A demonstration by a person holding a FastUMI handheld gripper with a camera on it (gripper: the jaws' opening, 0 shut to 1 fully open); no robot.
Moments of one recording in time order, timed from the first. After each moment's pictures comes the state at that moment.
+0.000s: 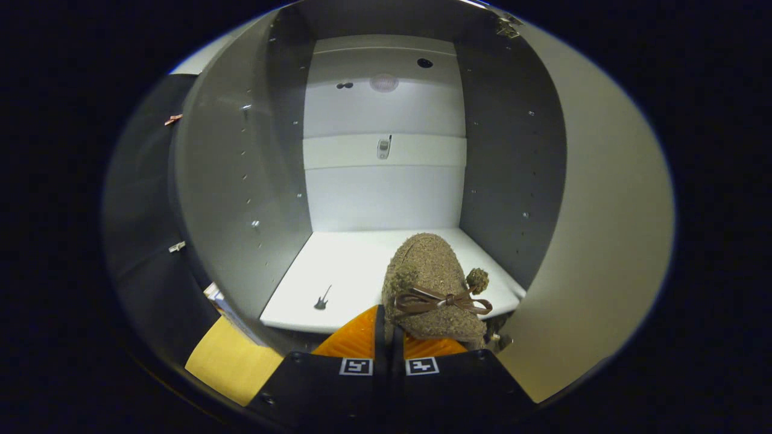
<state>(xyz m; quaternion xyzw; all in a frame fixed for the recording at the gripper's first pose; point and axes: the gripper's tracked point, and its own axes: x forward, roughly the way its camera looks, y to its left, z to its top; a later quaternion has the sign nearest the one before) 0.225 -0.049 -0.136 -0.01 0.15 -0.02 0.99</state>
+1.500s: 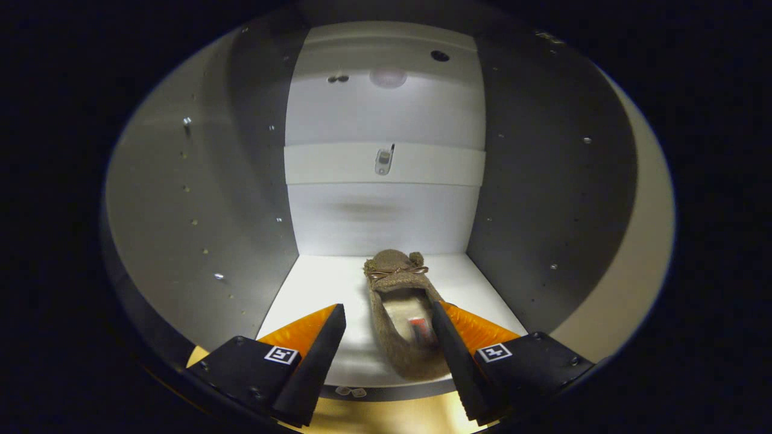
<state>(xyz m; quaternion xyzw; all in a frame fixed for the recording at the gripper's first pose) 0.255 -0.044 -0.102 -0.02 0.15 -0.03 0.99</state>
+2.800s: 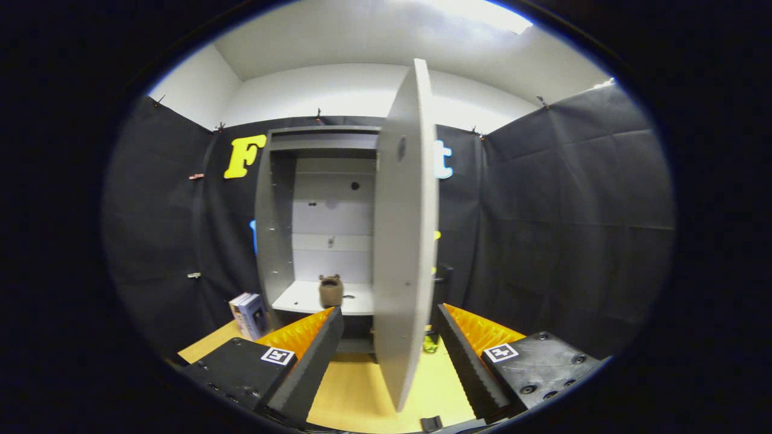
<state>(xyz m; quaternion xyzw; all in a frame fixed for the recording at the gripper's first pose) -0.170 -0.235 0.042 -0.04 -0.03 -0.08 1.00</state>
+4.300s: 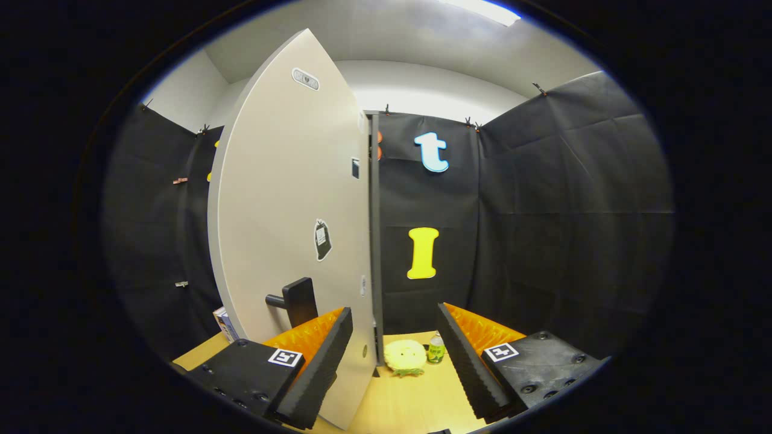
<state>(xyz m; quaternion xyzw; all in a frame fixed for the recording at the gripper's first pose) -0.054 -0.201 0.025 -0.01 -0.02 -0.05 1.00</state>
